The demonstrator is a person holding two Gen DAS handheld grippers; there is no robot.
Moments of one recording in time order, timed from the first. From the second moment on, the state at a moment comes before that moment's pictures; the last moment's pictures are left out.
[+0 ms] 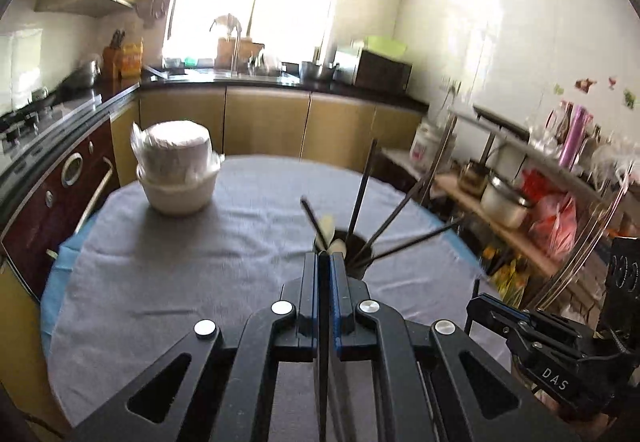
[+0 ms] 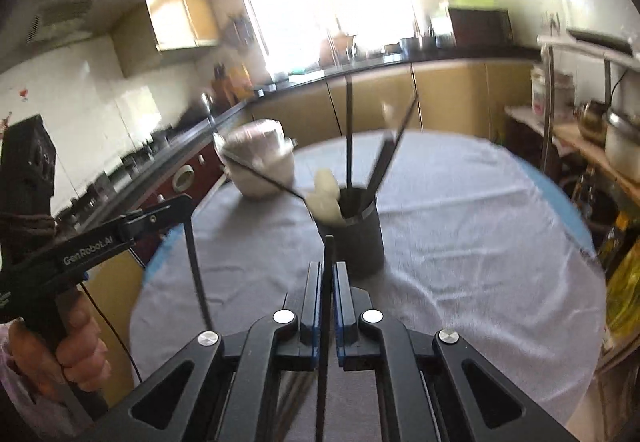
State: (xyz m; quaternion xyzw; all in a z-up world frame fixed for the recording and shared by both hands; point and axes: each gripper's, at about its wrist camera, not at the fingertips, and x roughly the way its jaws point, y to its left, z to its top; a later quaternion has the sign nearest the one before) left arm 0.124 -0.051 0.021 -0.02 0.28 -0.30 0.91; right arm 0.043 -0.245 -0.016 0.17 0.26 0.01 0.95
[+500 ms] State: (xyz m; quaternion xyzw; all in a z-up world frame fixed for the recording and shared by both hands) left arm 0.146 -0.067 0.116 -0.03 0.18 -0.30 0.94; right arm 0.068 -0.245 0.085 0.14 0.15 -0.01 0.98
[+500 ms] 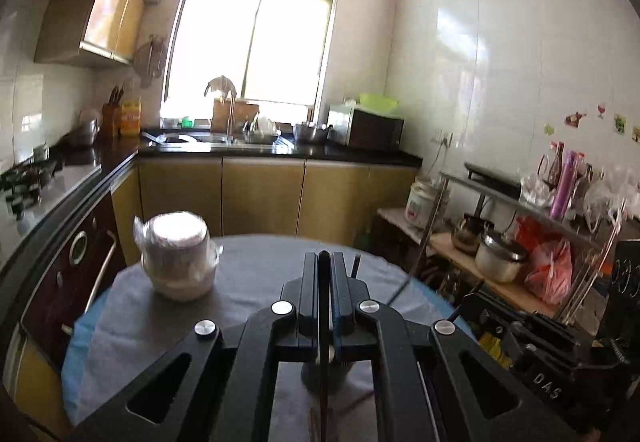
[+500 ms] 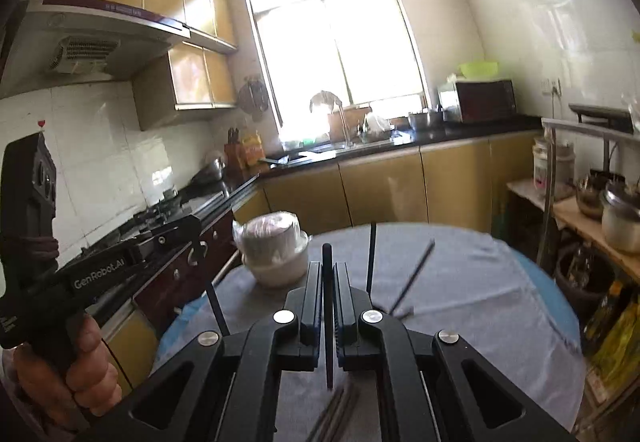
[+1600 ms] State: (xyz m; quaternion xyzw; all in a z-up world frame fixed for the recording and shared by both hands) left arm 0.246 -0.155 0.057 -0.06 0.22 -0.25 0.94; right arm 0.187 -0.300 0.064 0.16 0.25 -0.06 0.95
